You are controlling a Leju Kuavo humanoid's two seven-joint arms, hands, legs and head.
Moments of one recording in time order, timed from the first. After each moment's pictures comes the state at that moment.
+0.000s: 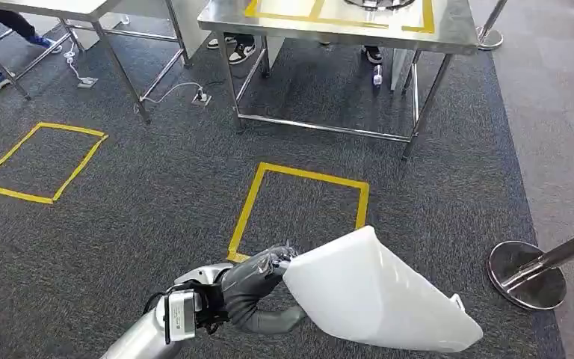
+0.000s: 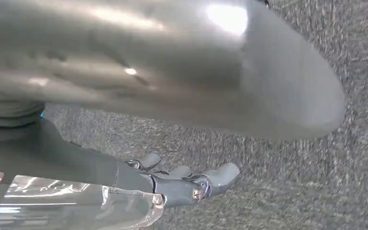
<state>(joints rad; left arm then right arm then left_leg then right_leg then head) -0.38 -0.03 -0.68 -1.58 -0.05 -0.40 -0.62 -0.09 -0.05 -1.24 -0.21 1.08 0.09 -0.04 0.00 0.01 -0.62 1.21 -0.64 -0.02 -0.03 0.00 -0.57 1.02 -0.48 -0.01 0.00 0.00</state>
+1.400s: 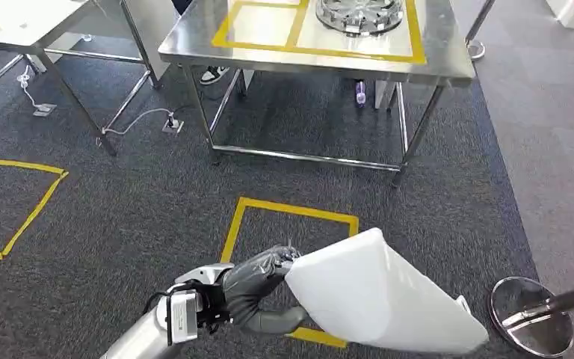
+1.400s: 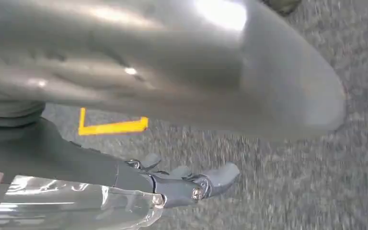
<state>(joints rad) -0.39 -0.04 -0.69 -1.59 -0.06 -0.40 -0.61 -0.09 -0.03 -1.23 -0.21 1.07 0.09 -0.04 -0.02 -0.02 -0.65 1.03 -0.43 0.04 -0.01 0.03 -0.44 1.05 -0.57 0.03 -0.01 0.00</state>
